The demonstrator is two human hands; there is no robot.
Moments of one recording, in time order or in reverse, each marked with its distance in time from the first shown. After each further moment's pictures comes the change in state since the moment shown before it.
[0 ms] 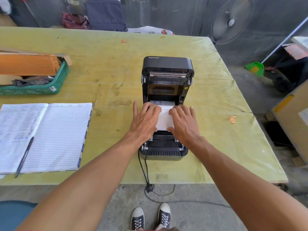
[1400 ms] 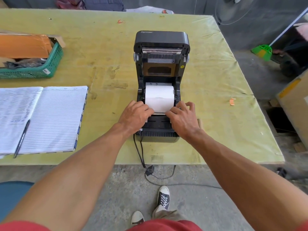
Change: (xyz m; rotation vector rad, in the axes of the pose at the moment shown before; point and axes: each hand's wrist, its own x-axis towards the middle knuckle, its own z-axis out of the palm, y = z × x) left_hand -0.040 -0.001 0.009 -0.086 0.068 0.243; right_hand -0.043 0.006 0.014 -0.098 -0.099 -0.111
